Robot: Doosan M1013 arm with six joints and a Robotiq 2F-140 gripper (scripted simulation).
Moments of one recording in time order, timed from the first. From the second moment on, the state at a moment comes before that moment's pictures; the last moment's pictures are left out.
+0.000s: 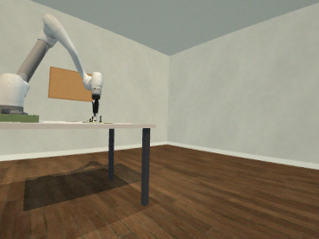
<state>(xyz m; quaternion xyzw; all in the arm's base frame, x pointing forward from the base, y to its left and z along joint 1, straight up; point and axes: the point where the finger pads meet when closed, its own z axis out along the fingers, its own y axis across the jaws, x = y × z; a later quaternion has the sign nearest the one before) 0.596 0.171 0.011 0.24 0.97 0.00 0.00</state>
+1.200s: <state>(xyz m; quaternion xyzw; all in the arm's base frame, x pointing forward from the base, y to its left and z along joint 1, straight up) 0.621 0.227 0.099 0.29 0.96 0.00 0.00</state>
